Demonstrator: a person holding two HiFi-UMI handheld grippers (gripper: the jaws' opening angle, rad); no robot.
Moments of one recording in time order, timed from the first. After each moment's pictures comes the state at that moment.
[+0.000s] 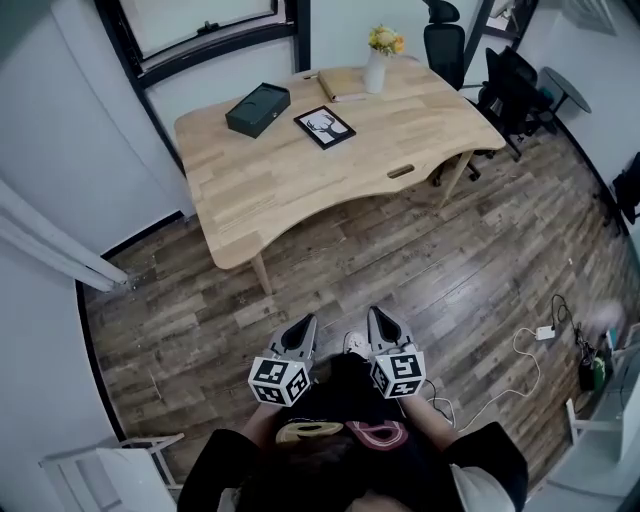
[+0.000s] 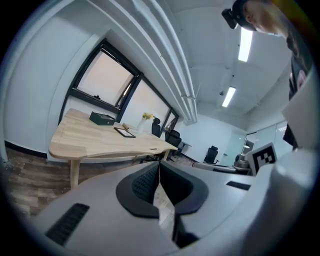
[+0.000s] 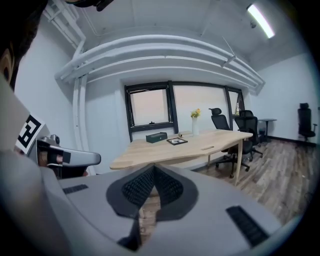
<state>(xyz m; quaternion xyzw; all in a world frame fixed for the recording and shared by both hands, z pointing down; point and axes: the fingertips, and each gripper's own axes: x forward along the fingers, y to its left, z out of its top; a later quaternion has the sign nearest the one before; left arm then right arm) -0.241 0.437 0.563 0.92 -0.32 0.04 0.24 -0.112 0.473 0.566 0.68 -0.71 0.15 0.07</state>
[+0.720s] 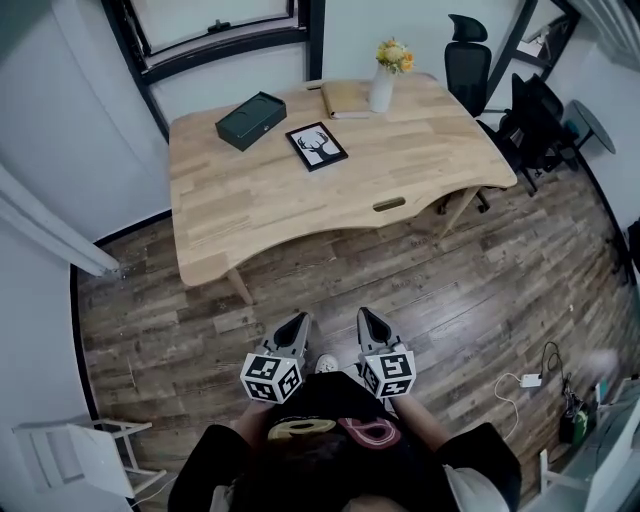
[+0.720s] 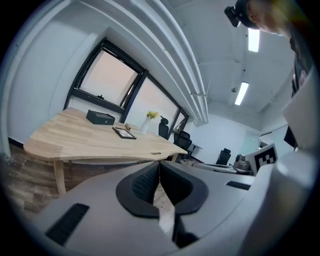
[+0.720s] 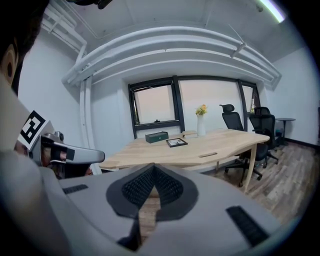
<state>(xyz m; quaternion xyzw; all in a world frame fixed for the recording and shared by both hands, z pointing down) -0.108 0.368 0.568 0.89 -0.38 0.04 0.24 0.017 0.388 0.574 0.62 -0.77 0.15 0.08</state>
